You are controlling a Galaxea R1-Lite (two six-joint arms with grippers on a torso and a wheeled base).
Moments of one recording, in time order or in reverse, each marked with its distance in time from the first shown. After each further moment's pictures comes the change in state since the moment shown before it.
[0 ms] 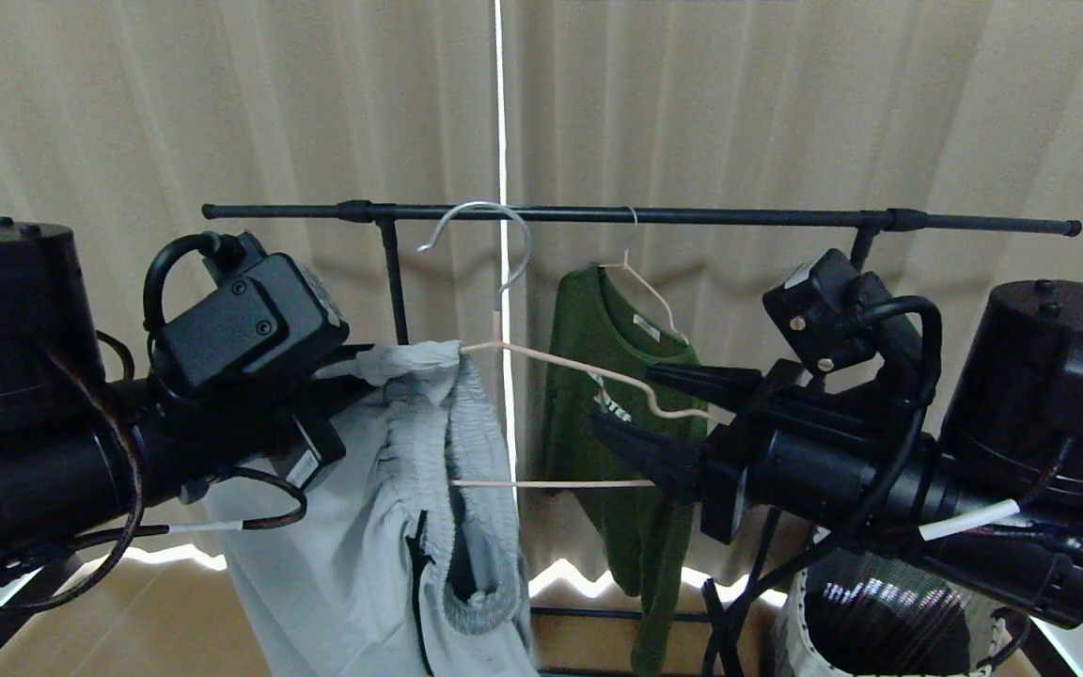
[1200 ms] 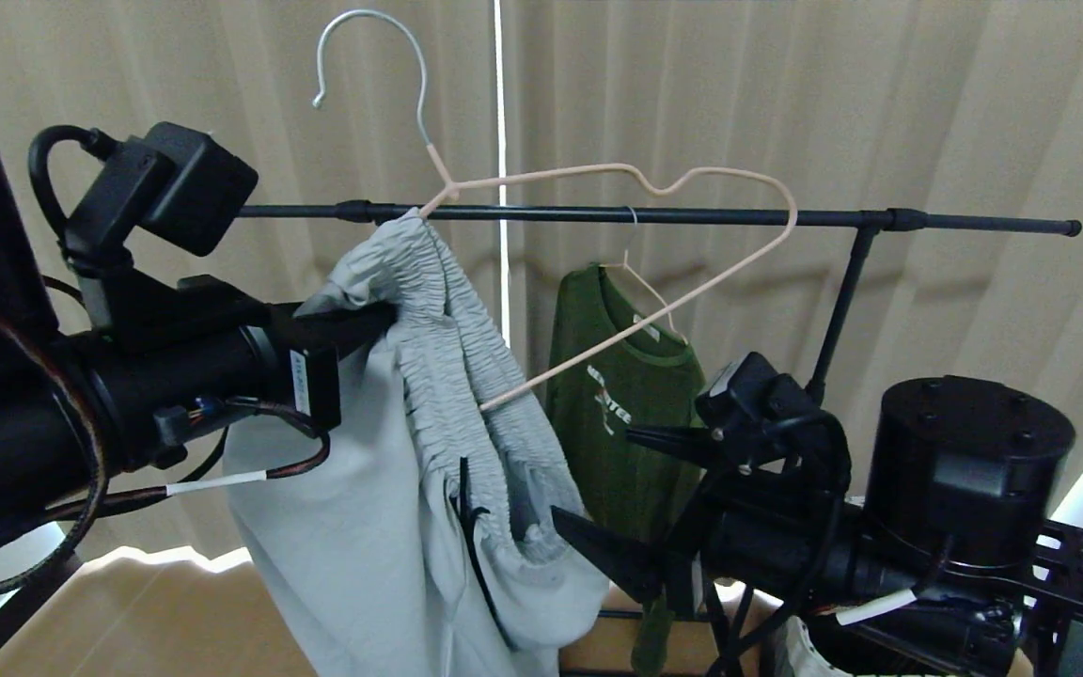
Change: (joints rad) left arm -0.074 -0.039 -0.088 0.026 0.070 -0.569; right arm 0.048 0.108 0.108 -0.120 0.003 0.000
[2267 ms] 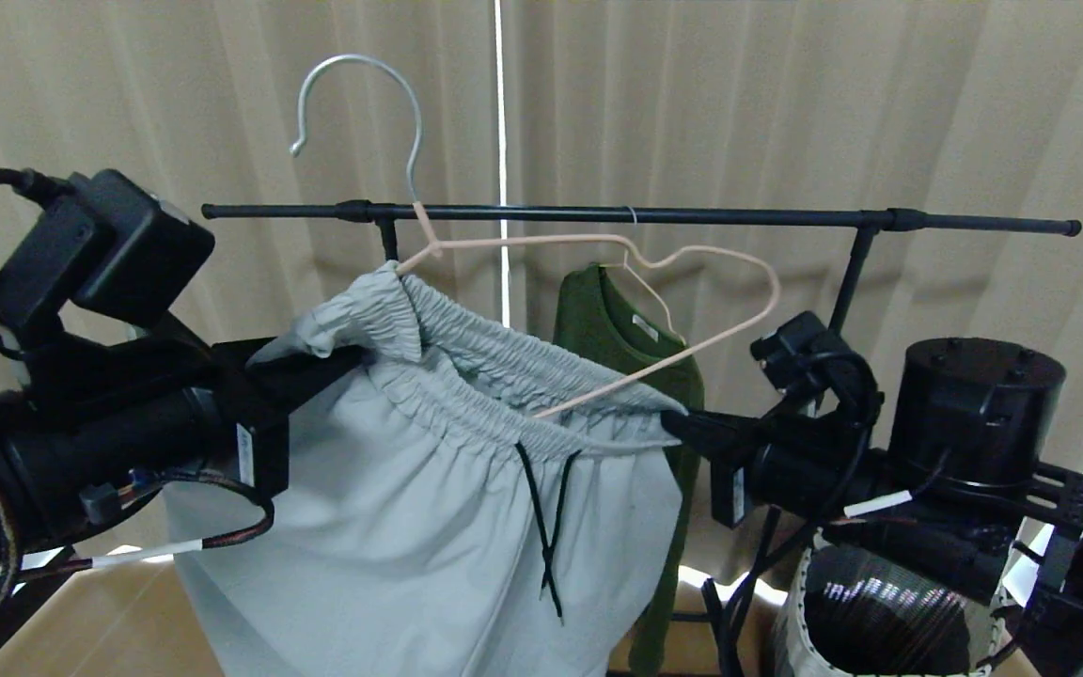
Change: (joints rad) left arm 0.013 -0.100 0.119 0.002 -0.006 0.169; right arm -0.220 0.001 -0.005 0.003 -0.031 -0.005
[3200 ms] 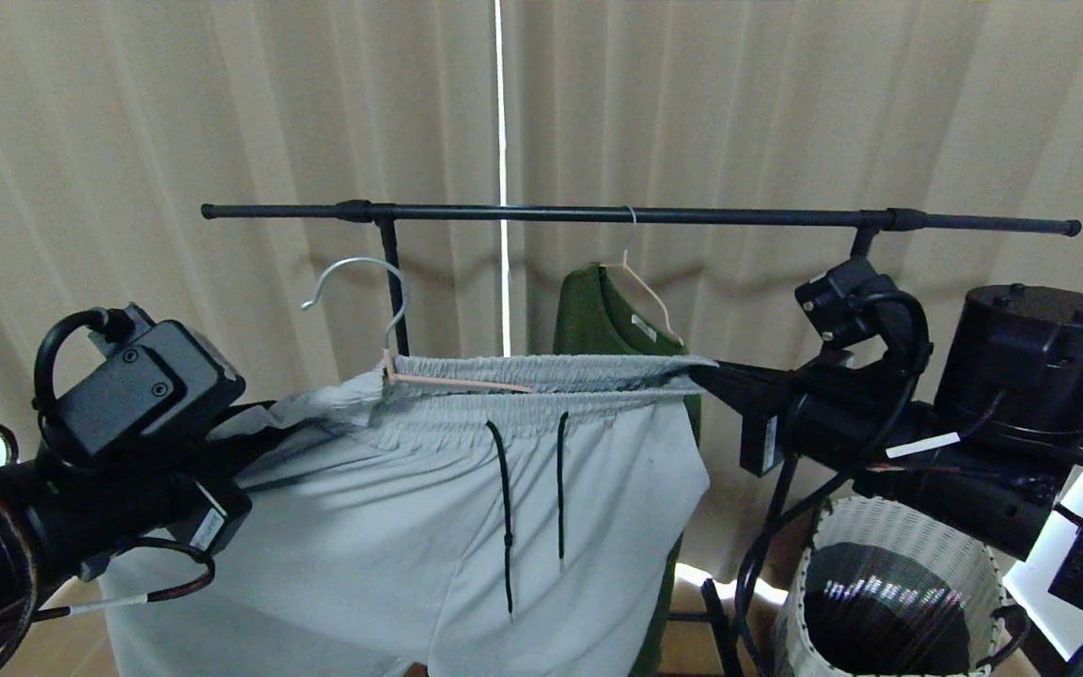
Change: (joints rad) left arm 0.189 0.004 0.153 -0.006 0.012 0.331; right arm -0.054 -0.056 -0.061 0.059 0.009 -0.026
